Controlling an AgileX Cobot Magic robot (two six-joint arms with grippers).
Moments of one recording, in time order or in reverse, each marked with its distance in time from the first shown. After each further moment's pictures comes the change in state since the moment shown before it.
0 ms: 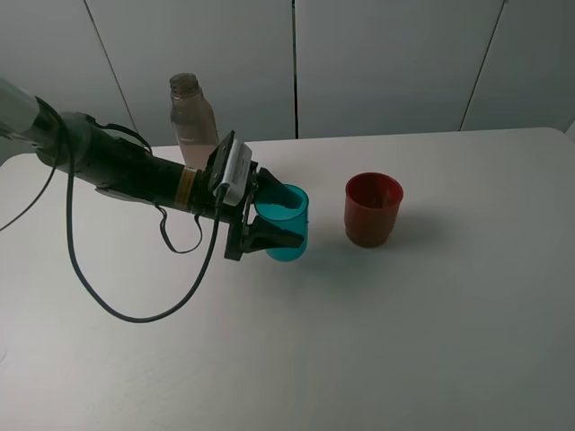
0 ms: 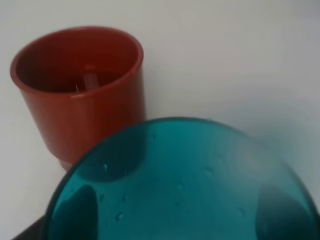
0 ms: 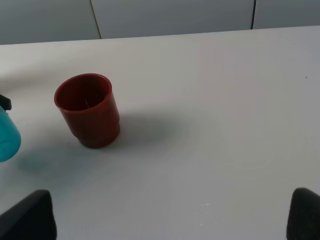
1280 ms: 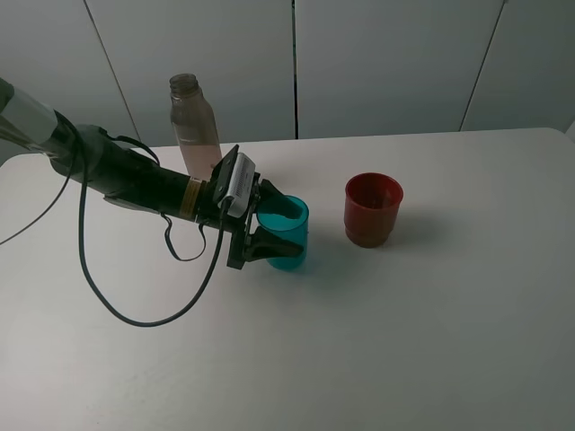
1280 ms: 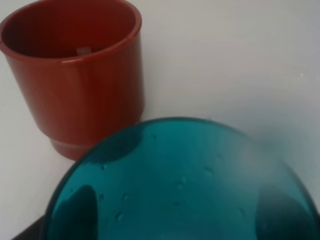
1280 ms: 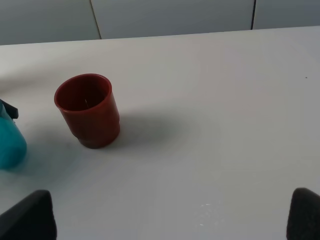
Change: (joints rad) left arm 0.000 0.052 -0.021 -0.004 0.001 0.023; right arm 0.000 0.000 0.000 0.000 0.000 0.000
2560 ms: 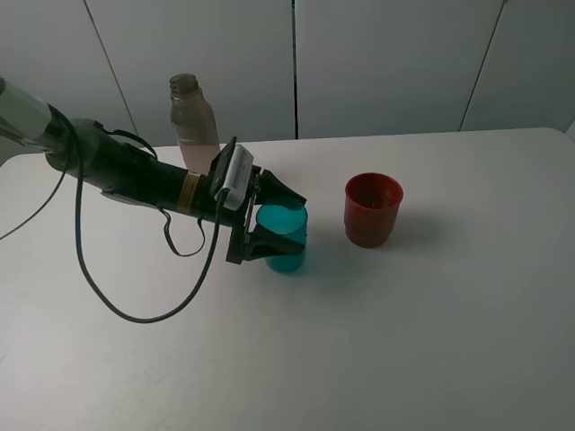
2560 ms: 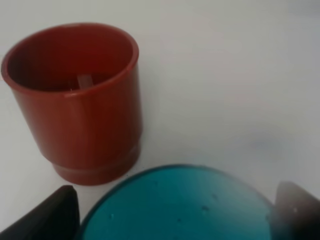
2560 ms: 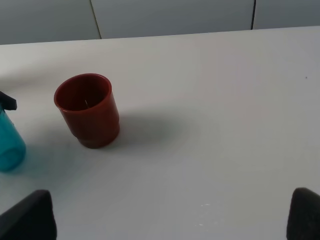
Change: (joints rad) left arm 0.000 -0.028 0.000 0.006 -0.031 -0.016; right arm 0.000 0.000 0.000 0.000 0.000 -0.004
